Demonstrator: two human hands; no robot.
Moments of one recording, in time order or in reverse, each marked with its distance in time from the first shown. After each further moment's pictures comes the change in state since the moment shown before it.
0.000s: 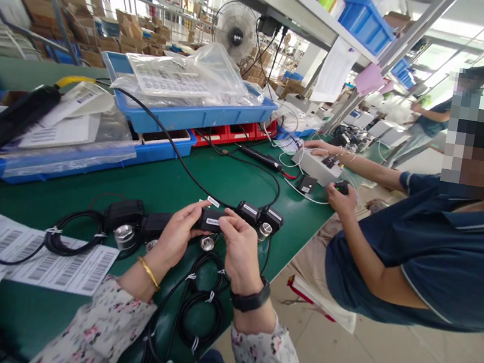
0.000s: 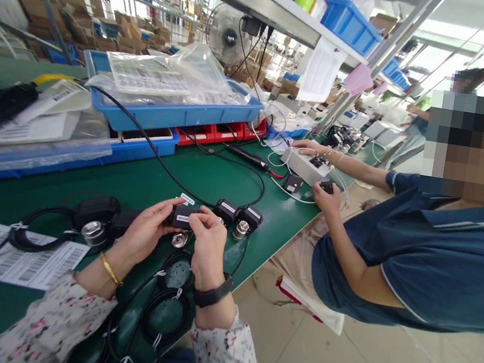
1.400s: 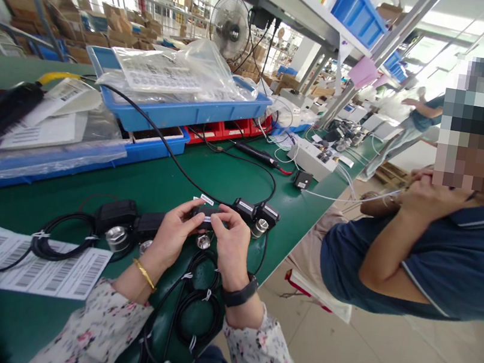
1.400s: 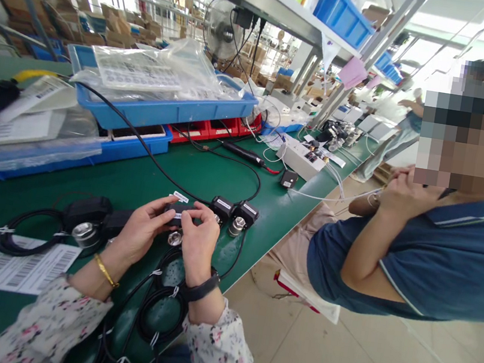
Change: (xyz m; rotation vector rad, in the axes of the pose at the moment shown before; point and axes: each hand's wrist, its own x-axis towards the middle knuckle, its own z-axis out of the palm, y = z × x) left_hand 0.003 -0.008 -0.001 0.048 0.018 0.022; right_hand 0.001 0.008 0.002 -0.368 0.108 -0.216
